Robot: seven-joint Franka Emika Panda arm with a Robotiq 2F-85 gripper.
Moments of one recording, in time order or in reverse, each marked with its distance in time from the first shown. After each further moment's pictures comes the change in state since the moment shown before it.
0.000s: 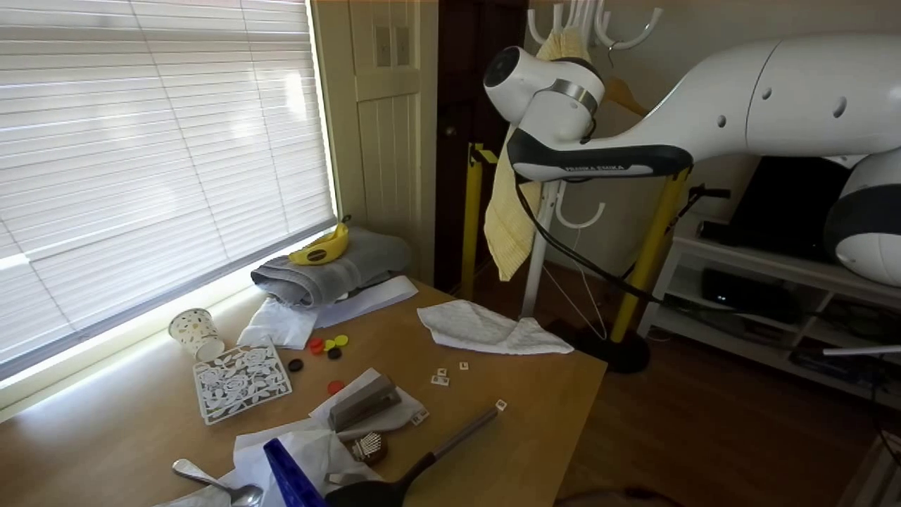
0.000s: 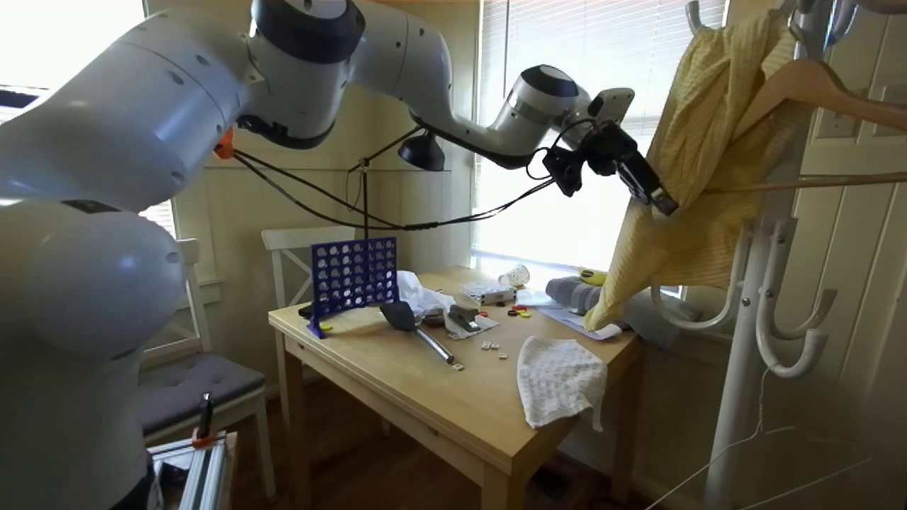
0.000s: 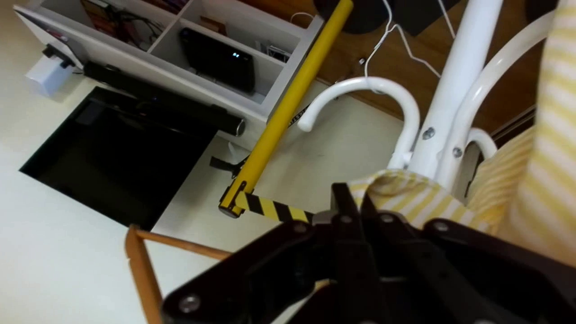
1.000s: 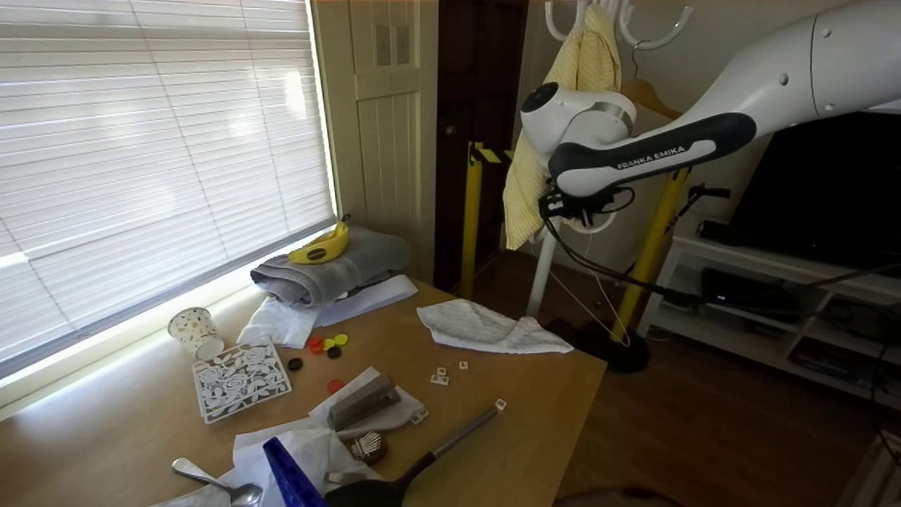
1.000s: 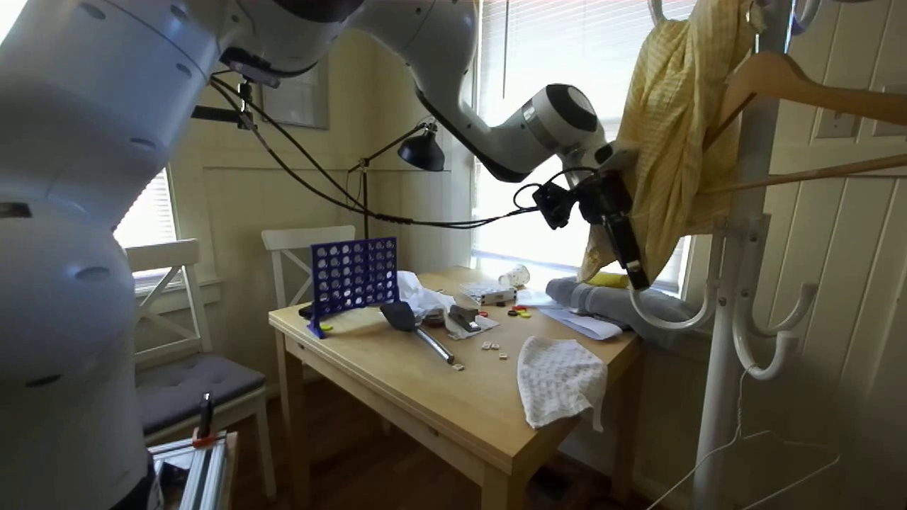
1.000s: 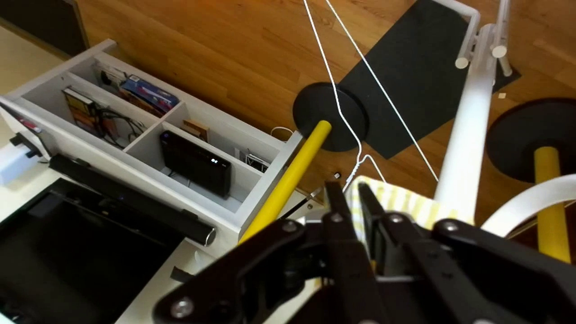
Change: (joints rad) arm -0.399 -0.286 0.597 -0.313 -0.174 0.044 0.109
